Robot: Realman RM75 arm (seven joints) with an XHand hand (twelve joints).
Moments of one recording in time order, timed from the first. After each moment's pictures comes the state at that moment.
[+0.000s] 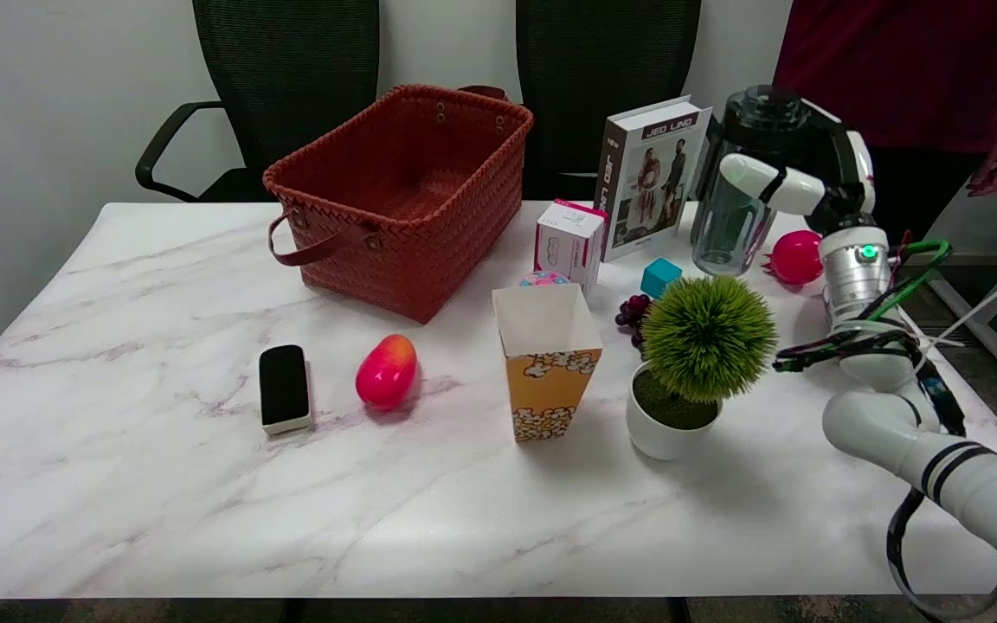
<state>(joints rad) 0.22 -0.91 -1.81 0.93 0.95 0.89 1.33</state>
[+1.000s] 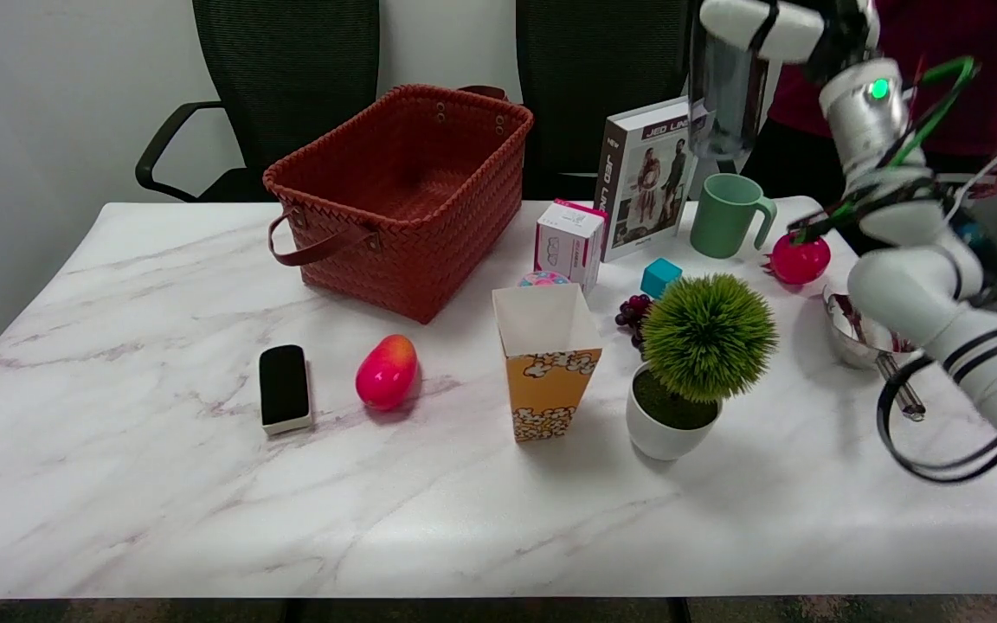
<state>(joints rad) 0.43 -0.82 -1.67 1.19 0.75 0.49 1.31</state>
